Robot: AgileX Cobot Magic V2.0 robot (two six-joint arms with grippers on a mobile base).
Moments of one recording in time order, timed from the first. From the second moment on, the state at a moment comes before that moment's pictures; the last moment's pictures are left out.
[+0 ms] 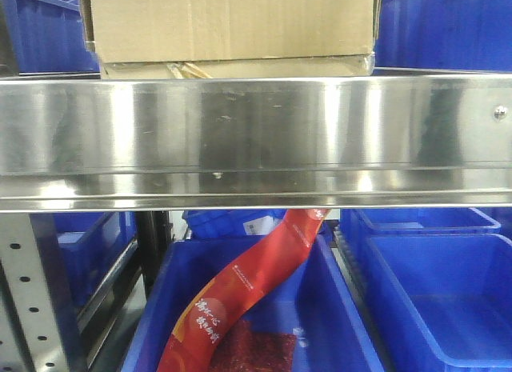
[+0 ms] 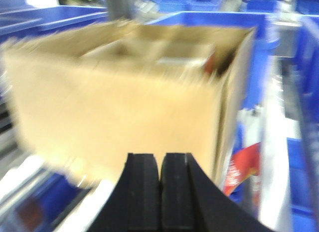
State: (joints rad) left arm -0.34 0.91 -0.89 0.17 0.25 -0.34; right arm 0.38 1.02 -0.91 -0.32 0.17 0.43
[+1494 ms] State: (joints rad) left arm -0.34 0.36 -0.45 0.18 0.18 -0.34; right arm -0.01 0.20 -0.17 0.06 0.00 -0.04
